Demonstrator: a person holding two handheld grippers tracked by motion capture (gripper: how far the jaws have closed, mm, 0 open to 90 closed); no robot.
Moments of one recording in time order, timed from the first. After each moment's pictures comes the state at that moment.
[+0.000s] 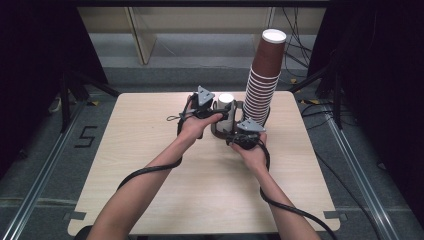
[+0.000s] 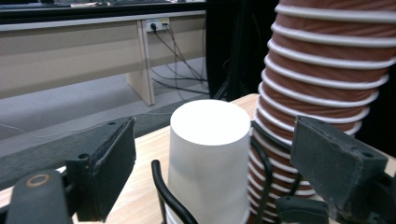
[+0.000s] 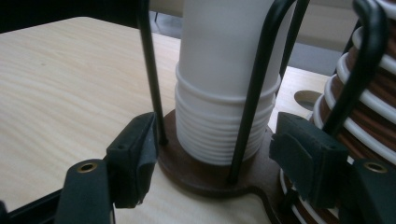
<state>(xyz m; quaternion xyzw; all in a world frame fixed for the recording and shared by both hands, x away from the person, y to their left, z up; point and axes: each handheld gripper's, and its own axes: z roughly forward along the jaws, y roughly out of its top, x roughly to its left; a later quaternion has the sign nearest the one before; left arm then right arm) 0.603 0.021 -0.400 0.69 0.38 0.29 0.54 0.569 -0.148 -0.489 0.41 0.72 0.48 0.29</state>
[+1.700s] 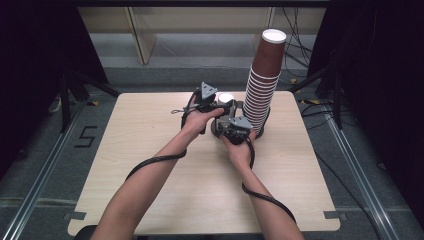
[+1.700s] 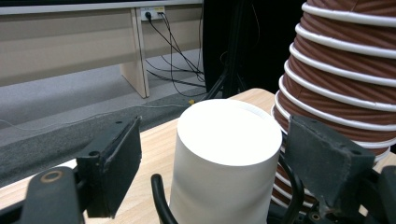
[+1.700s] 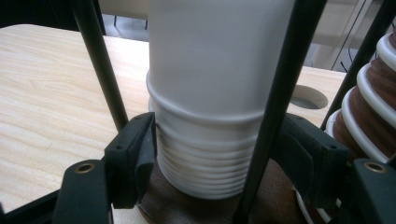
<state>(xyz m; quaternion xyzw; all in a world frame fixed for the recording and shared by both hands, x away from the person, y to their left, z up) 0.630 0.017 -0.407 0.70 0.38 0.26 0.54 0.593 -0.117 -0.504 0.47 0.68 0.46 0.33</state>
